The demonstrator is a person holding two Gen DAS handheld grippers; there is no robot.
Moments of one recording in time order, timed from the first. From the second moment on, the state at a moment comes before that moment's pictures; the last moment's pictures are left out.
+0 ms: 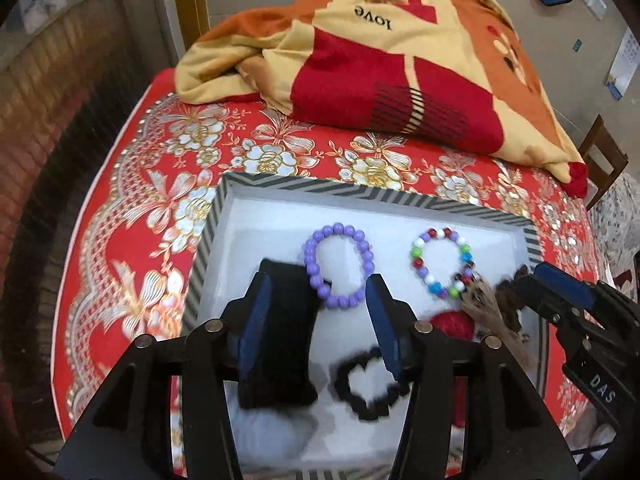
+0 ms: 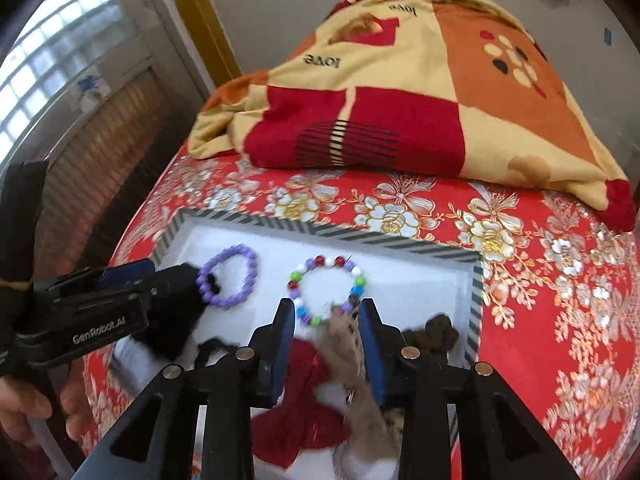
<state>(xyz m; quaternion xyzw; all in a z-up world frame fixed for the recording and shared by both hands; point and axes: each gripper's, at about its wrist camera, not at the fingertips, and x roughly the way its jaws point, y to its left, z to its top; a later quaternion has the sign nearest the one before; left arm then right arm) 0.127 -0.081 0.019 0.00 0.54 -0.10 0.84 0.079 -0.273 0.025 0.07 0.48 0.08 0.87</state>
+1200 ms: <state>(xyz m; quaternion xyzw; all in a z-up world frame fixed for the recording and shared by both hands) -0.059 -0.061 0.033 0.00 0.54 -0.08 0.84 -0.149 -0.301 0.006 0.08 0.50 0.05 0.86</state>
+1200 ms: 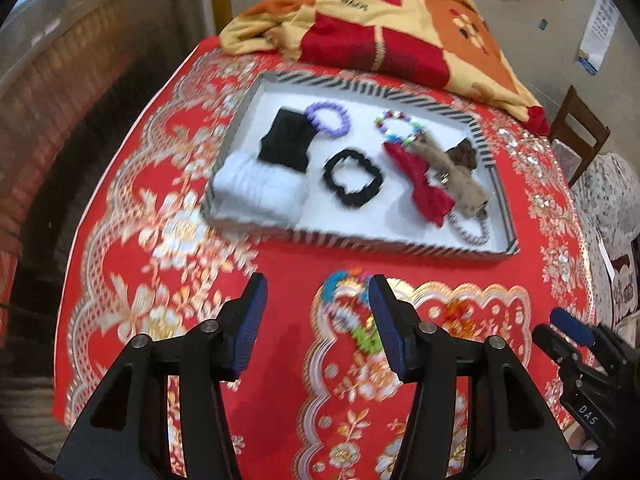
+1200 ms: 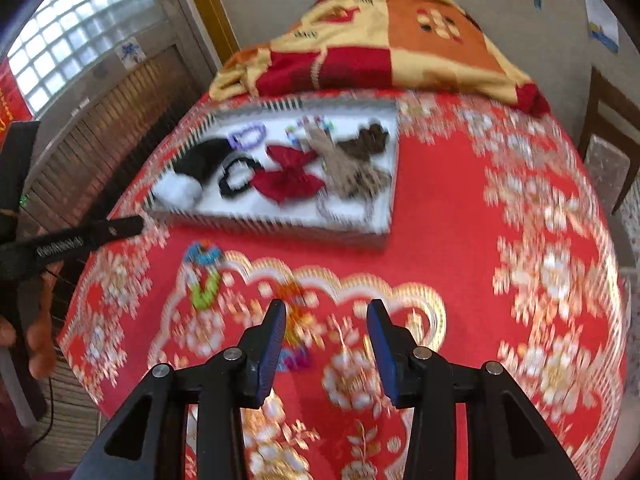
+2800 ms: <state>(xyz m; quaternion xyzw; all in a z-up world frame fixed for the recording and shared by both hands) -0.033 -0.069 -0.039 0.03 0.60 -0.09 0.80 -0.109 -0.271 -0.052 0.05 0.55 0.07 0.83</state>
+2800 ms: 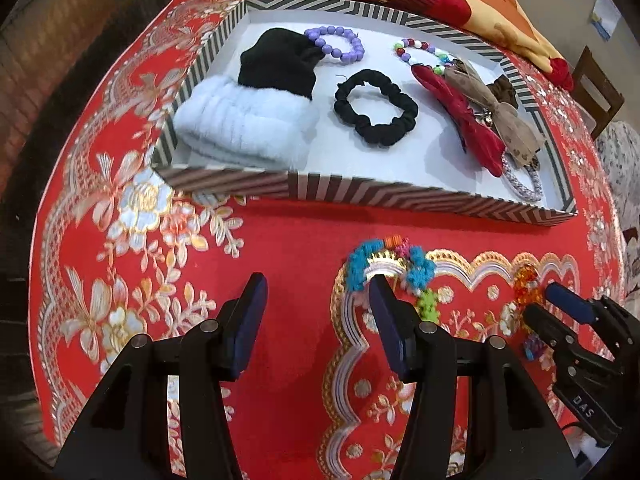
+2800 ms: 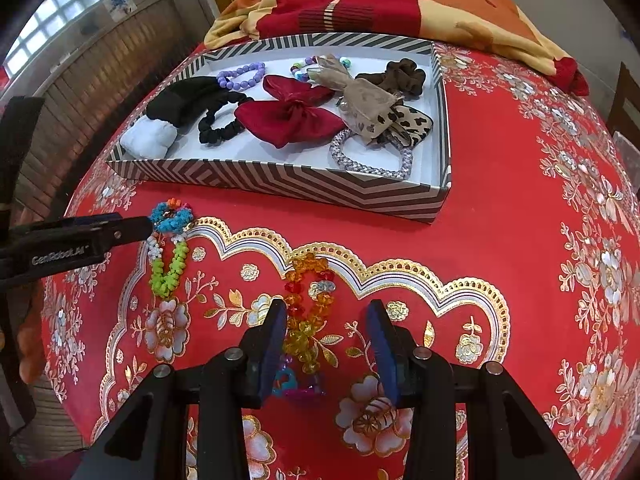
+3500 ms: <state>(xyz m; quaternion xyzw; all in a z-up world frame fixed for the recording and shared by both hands) -0.029 -0.077 -0.018 0.01 0.57 -0.15 0.81 -0.126 -0.282 -0.012 0.12 0.50 0.13 0.85</state>
